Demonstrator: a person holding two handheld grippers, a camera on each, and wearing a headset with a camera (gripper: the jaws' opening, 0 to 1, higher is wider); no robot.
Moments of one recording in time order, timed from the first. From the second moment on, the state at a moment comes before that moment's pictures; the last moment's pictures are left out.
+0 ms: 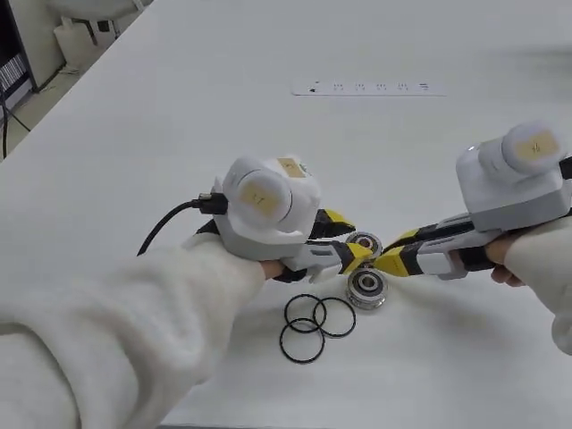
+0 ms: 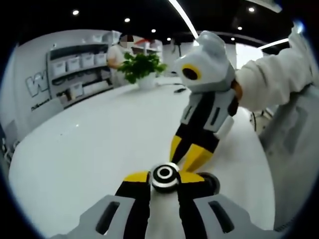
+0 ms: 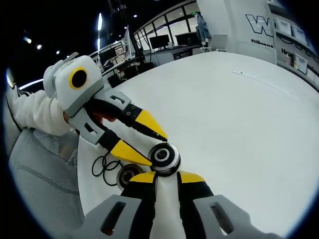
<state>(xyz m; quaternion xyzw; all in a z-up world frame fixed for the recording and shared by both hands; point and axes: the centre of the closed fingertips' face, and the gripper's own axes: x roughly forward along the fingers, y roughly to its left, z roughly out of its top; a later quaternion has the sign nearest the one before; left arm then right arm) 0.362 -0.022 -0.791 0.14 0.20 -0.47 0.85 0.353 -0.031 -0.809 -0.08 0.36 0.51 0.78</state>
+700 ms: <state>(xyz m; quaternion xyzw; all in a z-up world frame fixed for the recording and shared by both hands) 0.362 -0.026 -0.789 0.12 0.19 -0.47 0.85 0.354 -0.032 -0.810 -0.09 0.36 0.51 0.78</state>
